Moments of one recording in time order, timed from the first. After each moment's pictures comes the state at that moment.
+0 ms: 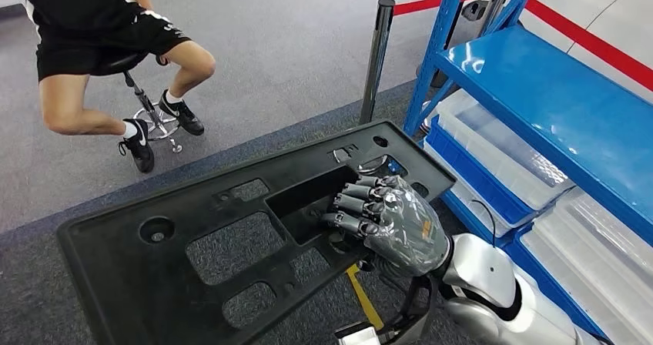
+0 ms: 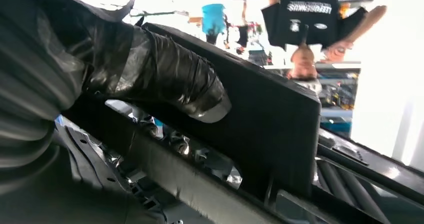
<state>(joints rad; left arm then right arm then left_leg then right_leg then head) -0.04 -0.11 0.86 -0.18 -1.38 -0.12 0.12 -0.28 -0.47 0.64 -1.94 0.84 -0.36 -0.28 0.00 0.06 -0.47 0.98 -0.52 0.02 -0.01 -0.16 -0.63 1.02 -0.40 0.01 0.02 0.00</state>
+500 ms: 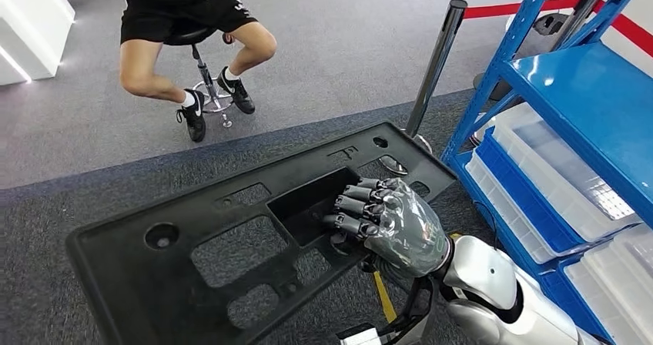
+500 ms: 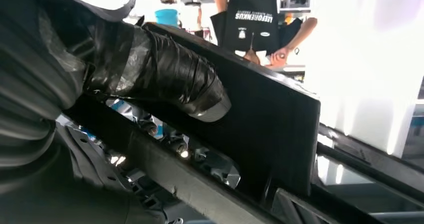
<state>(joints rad) -0.04 -0.11 0.86 -0.18 -1.38 -0.11 0.11 -0.26 -0.47 0.64 -1.94 0.85 -0.36 -0.28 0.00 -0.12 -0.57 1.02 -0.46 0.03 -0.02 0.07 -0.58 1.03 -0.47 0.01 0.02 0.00</state>
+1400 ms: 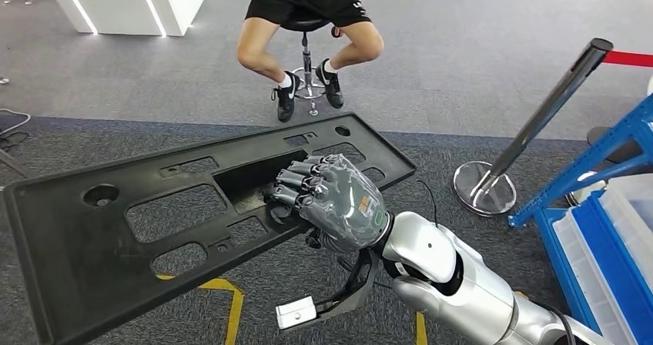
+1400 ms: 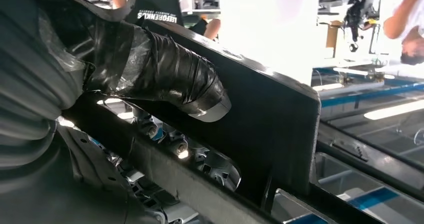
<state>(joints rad) -0.04 -0.09 0.86 -0.18 -1.34 -0.12 0.07 -0.46 -0.29 0.79 -1.76 0.91 -0.34 -0.18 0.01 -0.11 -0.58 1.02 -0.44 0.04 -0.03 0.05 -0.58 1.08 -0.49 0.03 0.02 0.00</state>
